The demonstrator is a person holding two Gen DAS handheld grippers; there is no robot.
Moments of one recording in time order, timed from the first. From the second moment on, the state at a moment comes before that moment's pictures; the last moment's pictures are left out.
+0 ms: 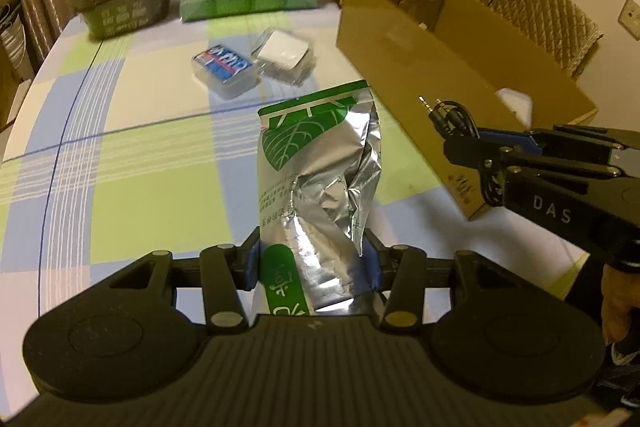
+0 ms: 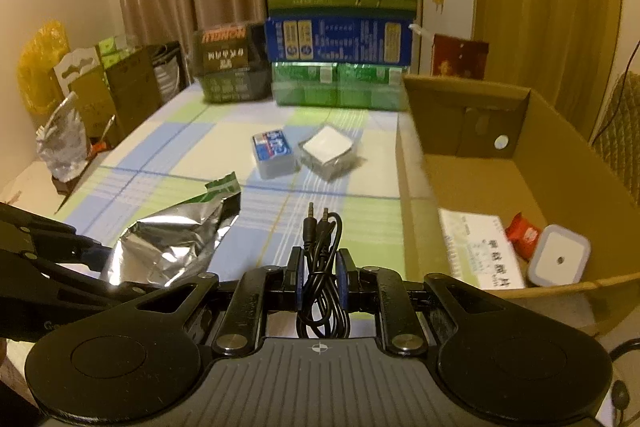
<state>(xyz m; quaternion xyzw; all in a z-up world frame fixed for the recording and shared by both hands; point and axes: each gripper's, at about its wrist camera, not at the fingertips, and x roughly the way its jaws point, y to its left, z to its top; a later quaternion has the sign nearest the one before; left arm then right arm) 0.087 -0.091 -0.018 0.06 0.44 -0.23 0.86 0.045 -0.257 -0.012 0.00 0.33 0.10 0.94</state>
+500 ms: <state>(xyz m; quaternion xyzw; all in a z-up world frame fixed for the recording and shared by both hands) 0.076 -0.156 0.029 0.06 0.41 -0.26 0.88 0.024 -0.338 0.049 0.00 0.29 0.05 0.96</state>
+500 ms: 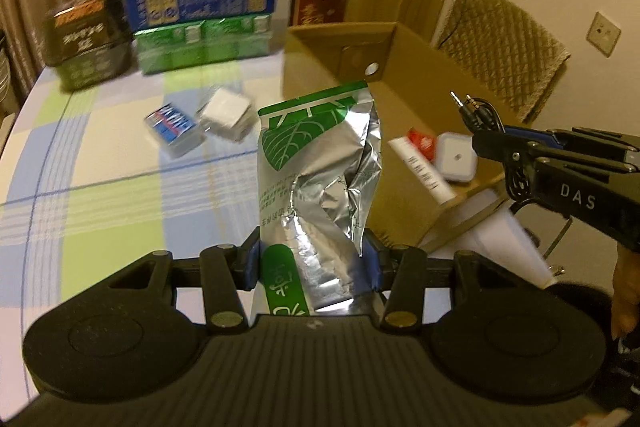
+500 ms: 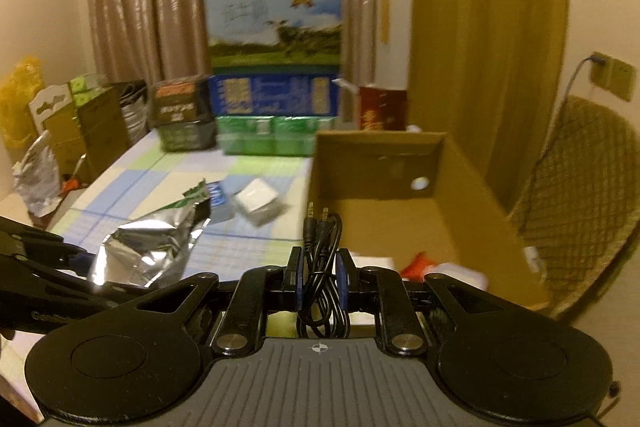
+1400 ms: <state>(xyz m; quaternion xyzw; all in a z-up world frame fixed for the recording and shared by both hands) 0.110 -0.287 0.047 0.06 0.39 -0.31 0.86 0.065 -0.450 0.062 -0.04 0.31 0.02 0.95</state>
